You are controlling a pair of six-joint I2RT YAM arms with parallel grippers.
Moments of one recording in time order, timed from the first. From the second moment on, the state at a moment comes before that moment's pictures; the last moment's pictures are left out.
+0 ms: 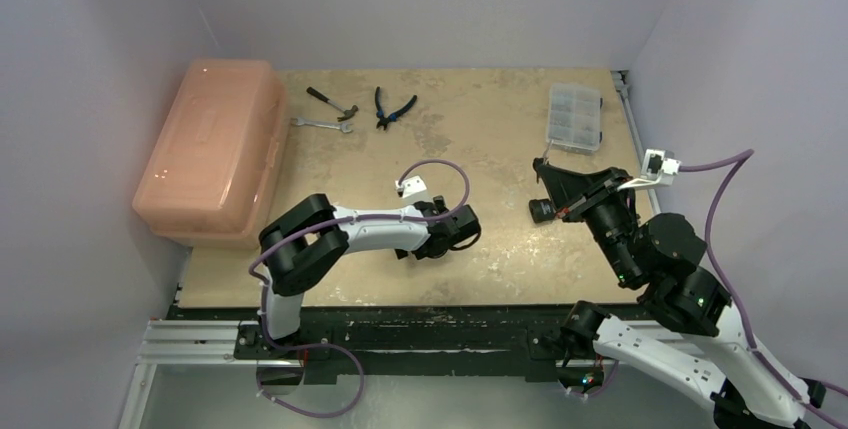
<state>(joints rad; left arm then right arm) -1.09 1.93 1.23 -0.75 -0.73 -1.48 0.88 0.50 0.98 -0.40 0.55 0.67</state>
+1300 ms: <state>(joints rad) -0.96 1.73 1.14 -0.41 -0.38 -0.67 0.87 0.68 0.90 -0.38 0.16 0.49</state>
